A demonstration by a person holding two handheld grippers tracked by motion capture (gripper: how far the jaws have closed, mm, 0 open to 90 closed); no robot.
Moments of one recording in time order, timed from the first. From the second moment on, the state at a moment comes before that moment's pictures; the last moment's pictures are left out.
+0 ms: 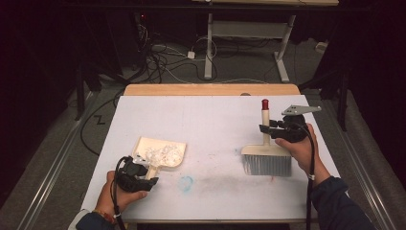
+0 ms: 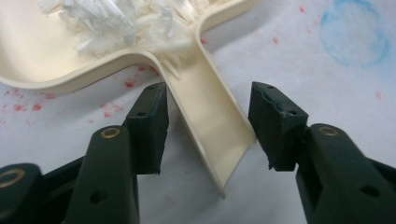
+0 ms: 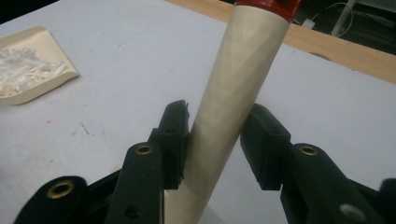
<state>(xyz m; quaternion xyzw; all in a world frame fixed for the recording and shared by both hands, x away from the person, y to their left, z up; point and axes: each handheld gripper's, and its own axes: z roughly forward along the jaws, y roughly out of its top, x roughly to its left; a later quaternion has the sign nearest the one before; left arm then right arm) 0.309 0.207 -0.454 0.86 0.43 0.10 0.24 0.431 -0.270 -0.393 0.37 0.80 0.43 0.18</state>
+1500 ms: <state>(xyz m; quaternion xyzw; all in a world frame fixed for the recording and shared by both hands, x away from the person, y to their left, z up) 0.307 0.229 -0.466 0.88 0.40 0.15 0.23 0.472 -0.261 -0.428 0.43 0.79 0.37 0.23</state>
